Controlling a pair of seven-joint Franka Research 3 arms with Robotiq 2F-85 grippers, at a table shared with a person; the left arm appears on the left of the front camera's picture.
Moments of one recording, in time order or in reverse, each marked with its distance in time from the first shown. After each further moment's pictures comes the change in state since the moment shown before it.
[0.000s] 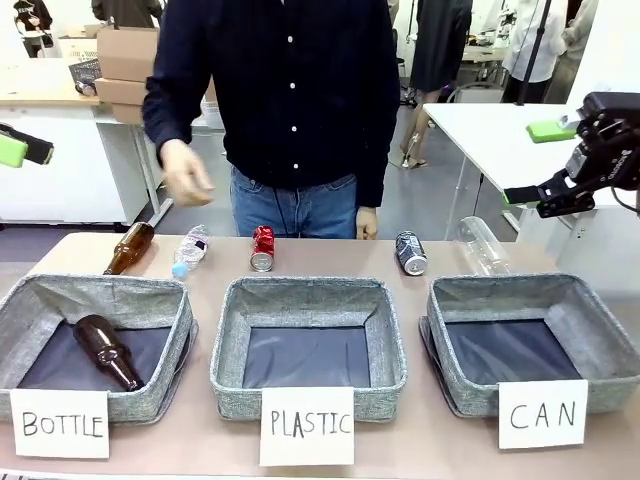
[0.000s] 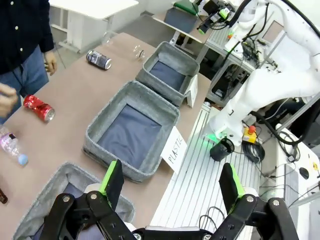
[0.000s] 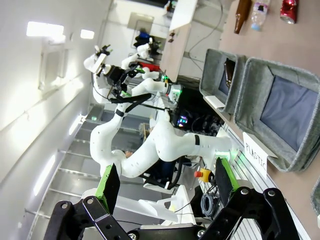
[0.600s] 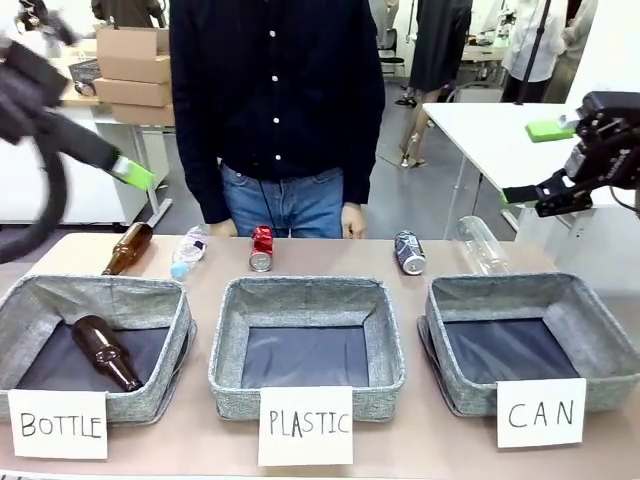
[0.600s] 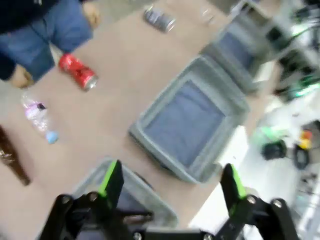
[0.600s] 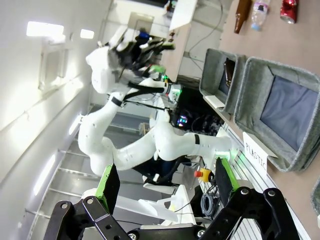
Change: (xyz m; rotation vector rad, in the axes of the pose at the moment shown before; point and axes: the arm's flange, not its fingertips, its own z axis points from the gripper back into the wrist) left arm 0.054 0.077 -0.131 0.283 0.299 0.130; right arm 0.000 0.000 0.000 -0.001 0.001 0.000
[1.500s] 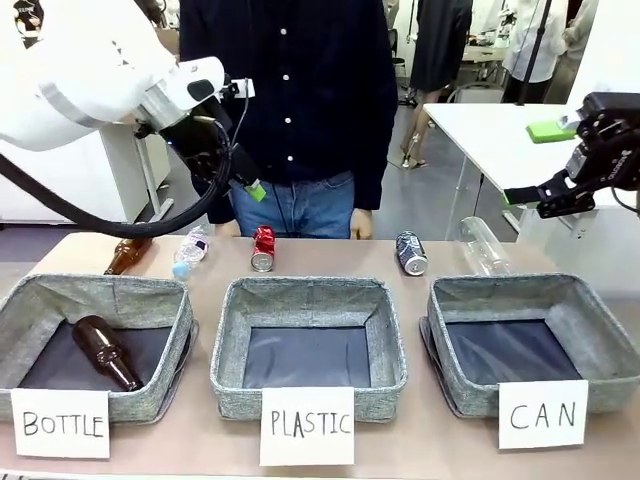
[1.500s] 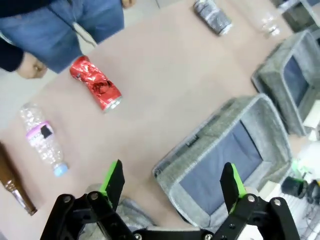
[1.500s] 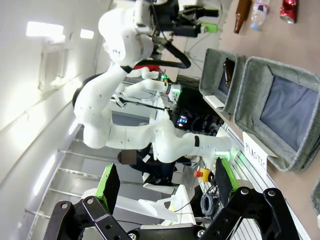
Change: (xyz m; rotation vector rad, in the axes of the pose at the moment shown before) left arm 0.096 0.057 -0.135 0.107 0.141 0.140; right arm 0.000 0.000 0.000 -0.001 0.000 0.000
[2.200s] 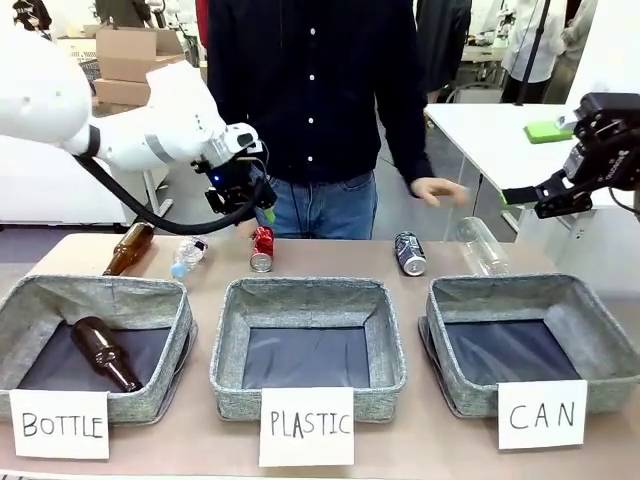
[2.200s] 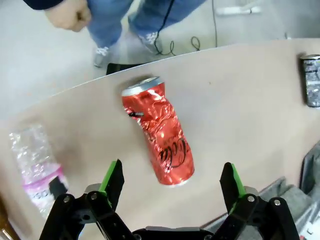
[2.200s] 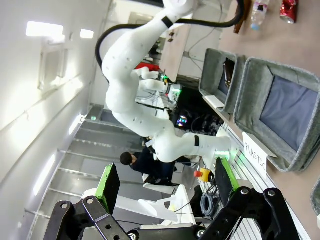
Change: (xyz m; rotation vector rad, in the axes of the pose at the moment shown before) left arm 0.066 0.138 -0.164 0.051 0.169 0.375; right arm 0.000 0.000 0.000 0.000 0.001 0.000
